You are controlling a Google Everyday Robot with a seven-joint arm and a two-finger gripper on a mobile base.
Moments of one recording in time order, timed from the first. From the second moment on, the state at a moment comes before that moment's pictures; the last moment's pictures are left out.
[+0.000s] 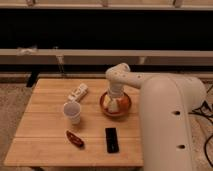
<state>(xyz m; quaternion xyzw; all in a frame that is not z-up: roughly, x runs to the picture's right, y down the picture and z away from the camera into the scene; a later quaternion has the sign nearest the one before) 0.055 0.087 0.922 -0.30 0.14 0.48 0.81</state>
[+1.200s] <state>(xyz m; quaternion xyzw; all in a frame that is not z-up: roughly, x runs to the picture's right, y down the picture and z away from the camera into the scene) 0.058 0.062 0.881 -0.30 0.12 0.48 0.81</state>
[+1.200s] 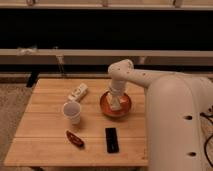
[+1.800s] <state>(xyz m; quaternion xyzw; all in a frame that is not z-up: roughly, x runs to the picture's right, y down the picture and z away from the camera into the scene) 0.003 0.000 0.792 -0.33 -0.02 0.41 0.85</state>
